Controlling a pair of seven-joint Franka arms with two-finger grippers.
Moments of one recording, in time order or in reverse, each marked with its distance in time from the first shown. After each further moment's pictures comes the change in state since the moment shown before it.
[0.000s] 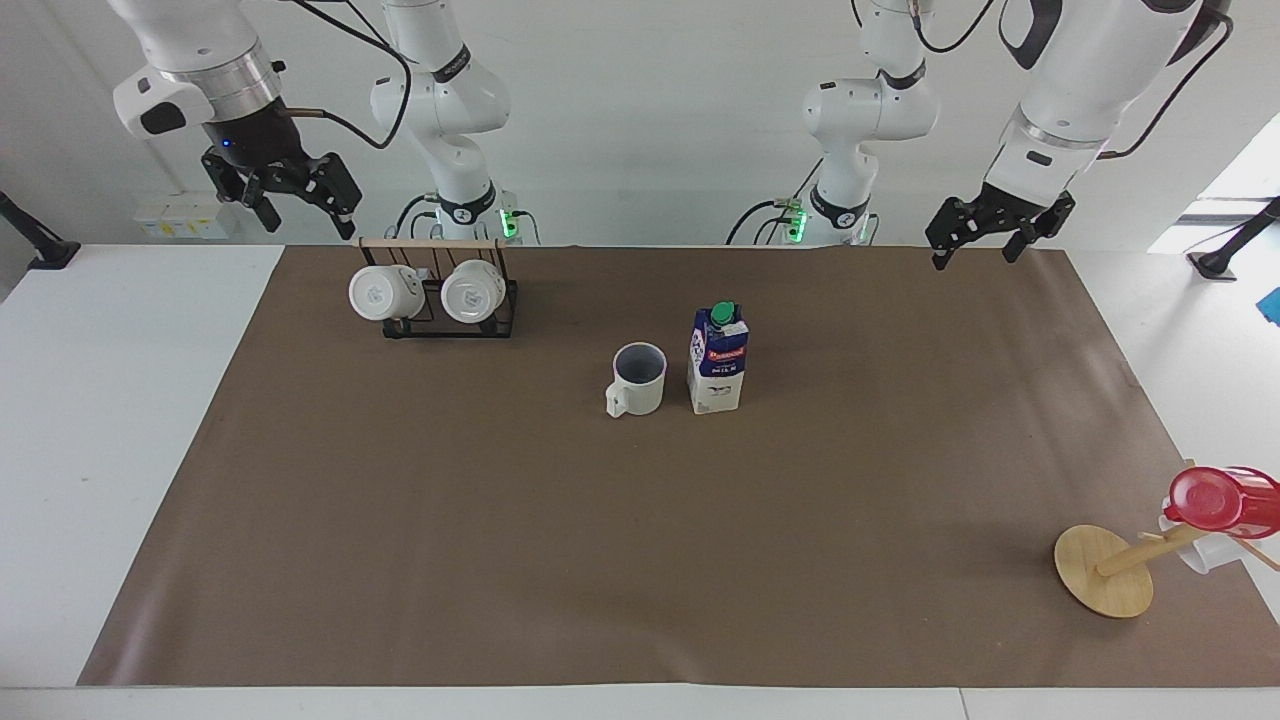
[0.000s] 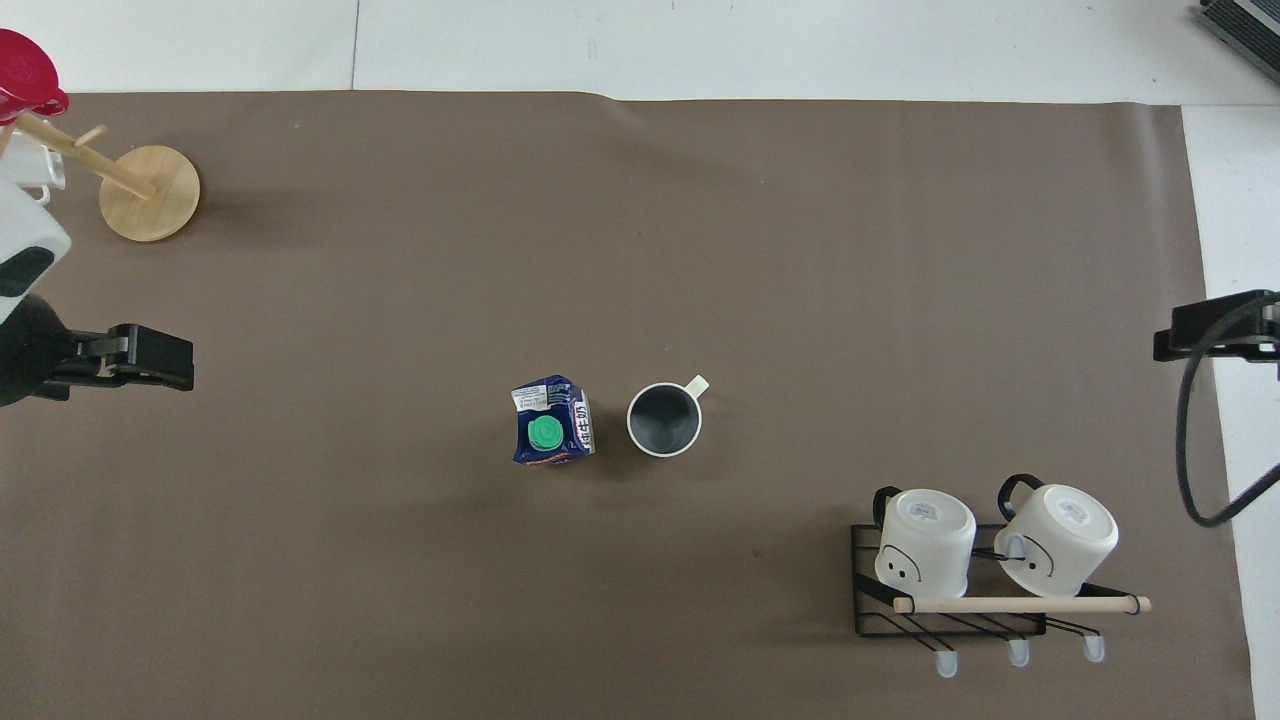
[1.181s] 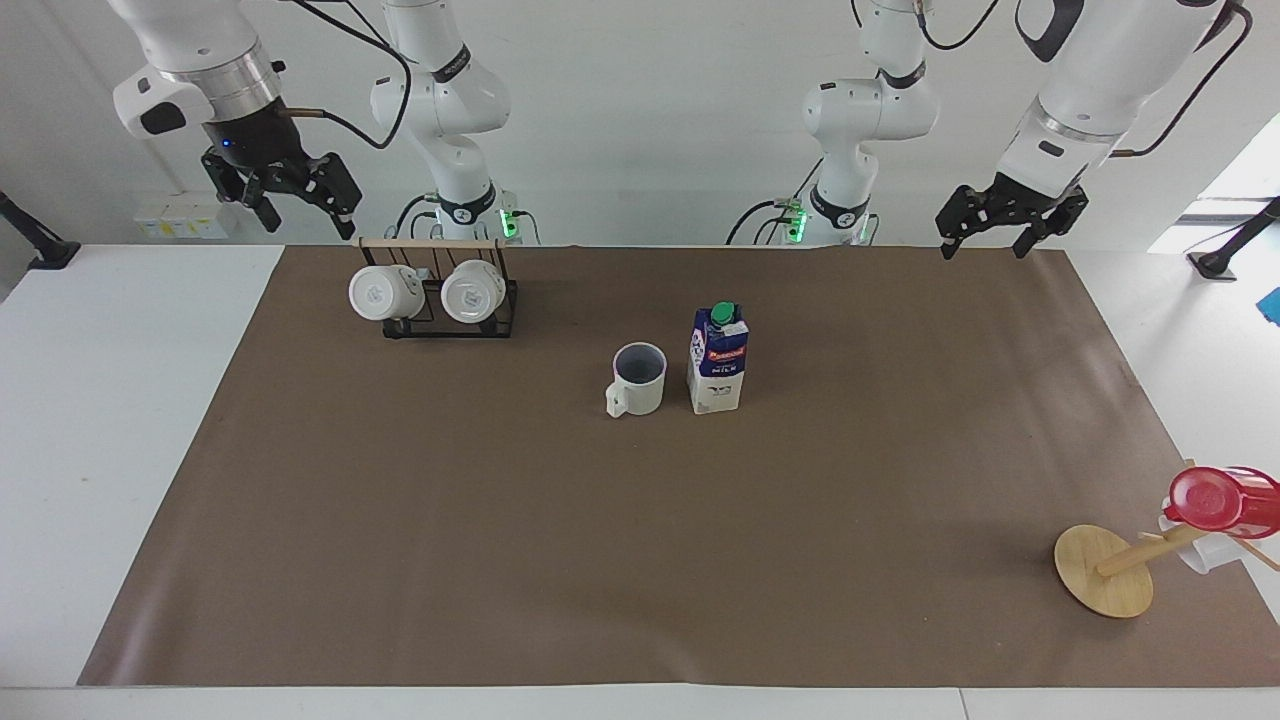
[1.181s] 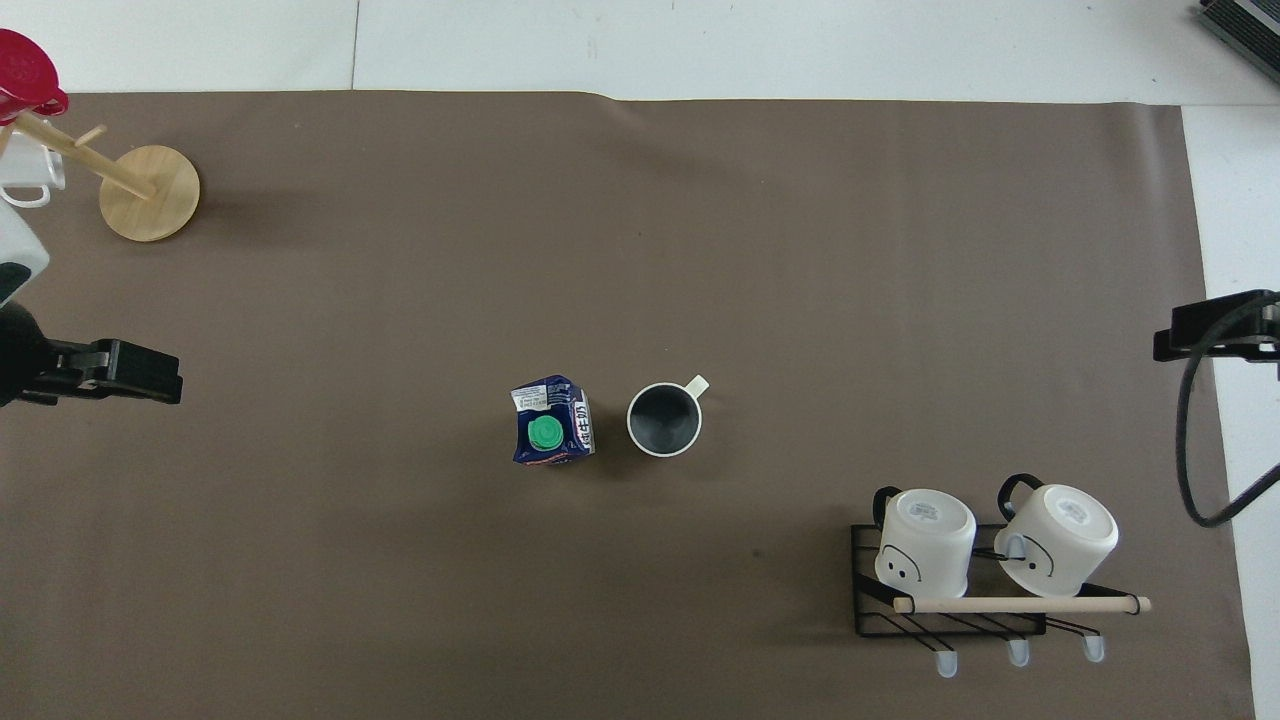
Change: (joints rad) left arm 0.000 -0.009 0.003 0.000 -0.018 -0.018 0.060; right arm 0.000 0.000 0.000 0.000 0.000 0.000 0.000
